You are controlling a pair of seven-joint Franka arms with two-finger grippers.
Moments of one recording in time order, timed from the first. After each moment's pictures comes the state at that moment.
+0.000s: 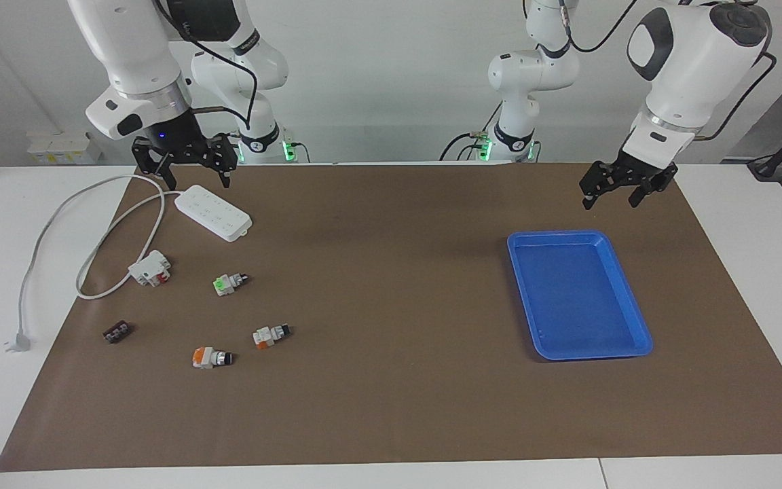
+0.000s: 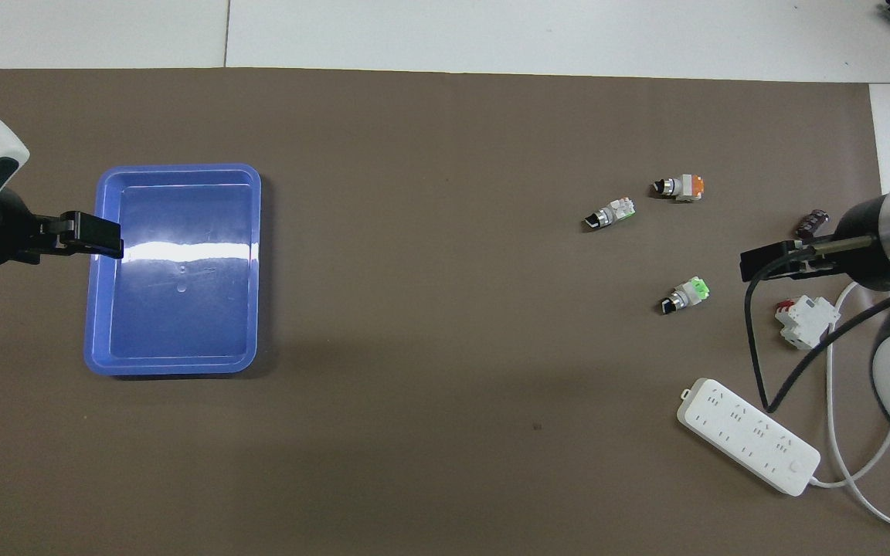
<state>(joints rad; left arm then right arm) 0.02 -0.03 -0.10 -1.72 -0.03 1.71 -0.08 0.03 -0.07 0.06 -1.70 -0.01 1.65 -0.03</state>
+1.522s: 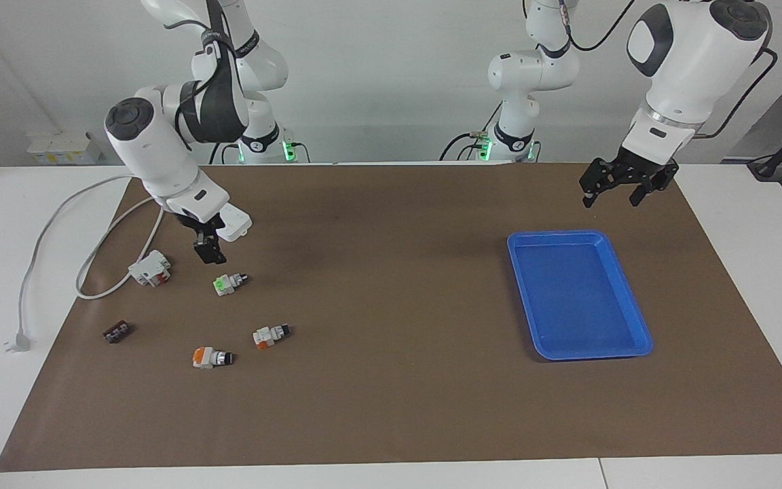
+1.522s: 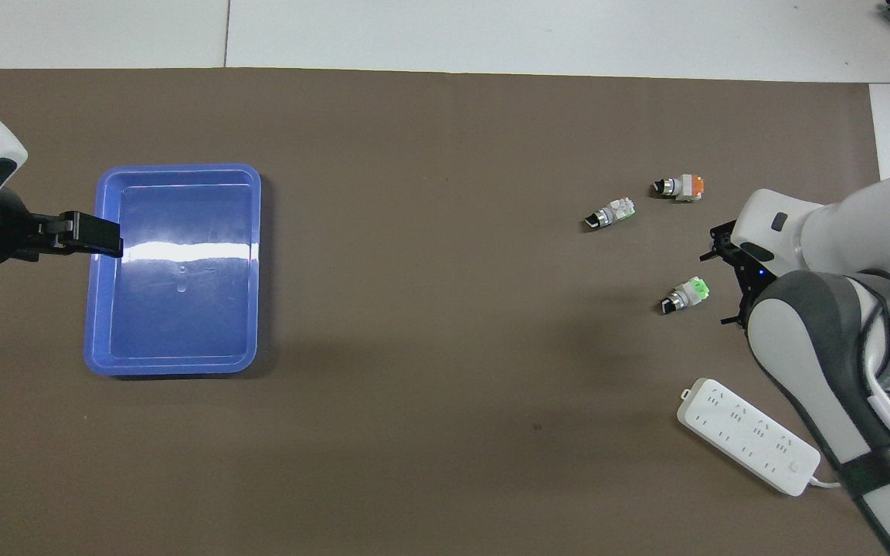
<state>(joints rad) 0.02 -0.04 -0.10 -1.73 -0.03 1.72 -0.06 -0.05 0.06 0.05 -2.04 0.07 2.03 -1.85</state>
